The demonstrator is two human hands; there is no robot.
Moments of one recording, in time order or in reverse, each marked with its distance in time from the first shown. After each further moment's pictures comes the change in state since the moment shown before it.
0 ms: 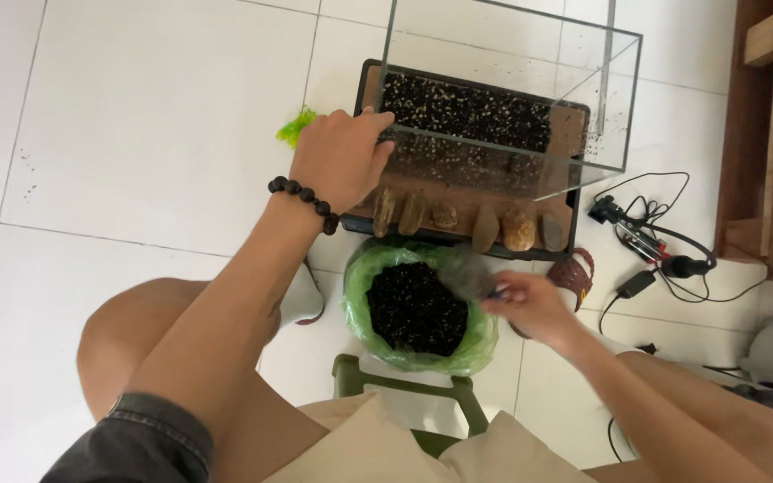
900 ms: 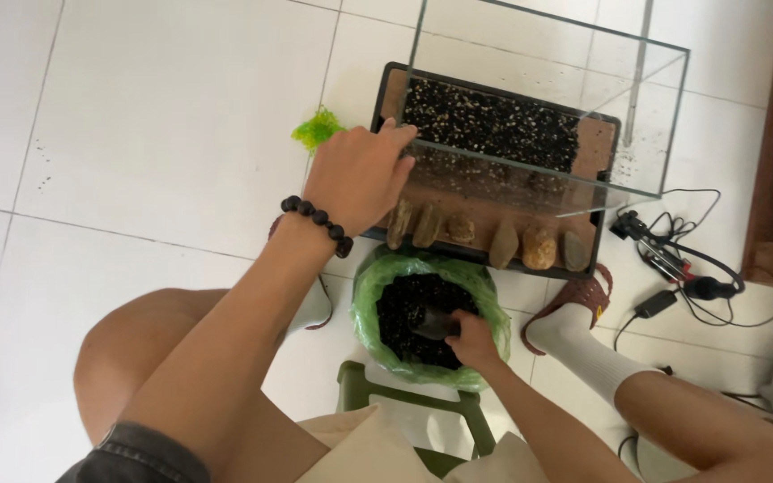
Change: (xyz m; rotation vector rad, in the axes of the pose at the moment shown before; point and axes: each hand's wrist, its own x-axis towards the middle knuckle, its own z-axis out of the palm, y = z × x) left_hand -0.008 0.010 -0.017 -0.004 -0.021 0.049; right_hand 0.103 0.200 0.122 -0.661 -0.046 -0.017
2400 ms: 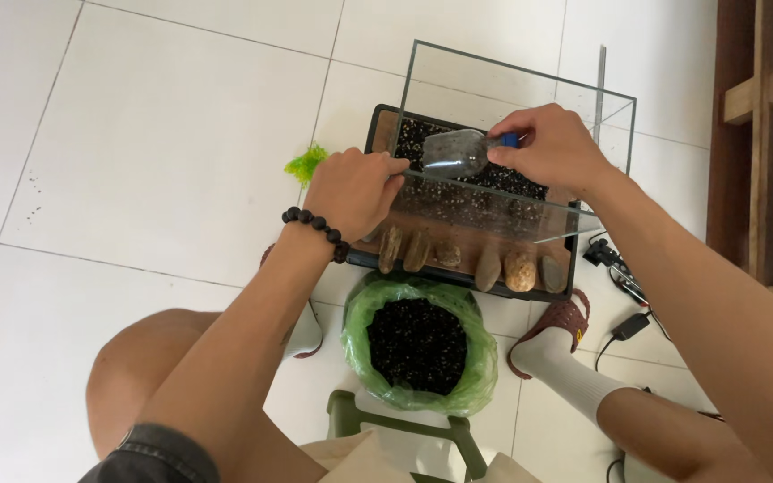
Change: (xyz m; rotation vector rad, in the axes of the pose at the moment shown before) left_hand 0.010 -0.011 -0.003 -0.126 -0.053 -0.036; right_hand -0.002 -0.248 -0.403 -0.027 0.354 -0.264
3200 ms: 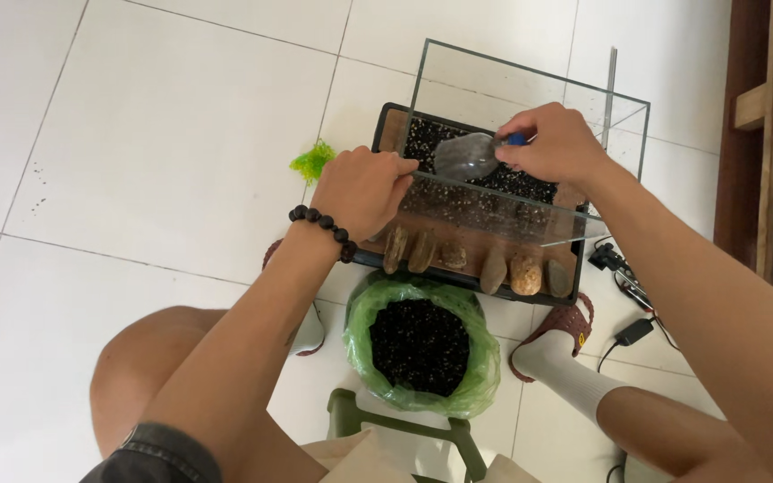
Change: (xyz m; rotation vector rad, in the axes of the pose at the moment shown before) left_hand 0.000 0.003 -0.006 0.004 0.020 0.017; right_hand 0.015 -0.008 0.009 0.117 -0.095 0.103
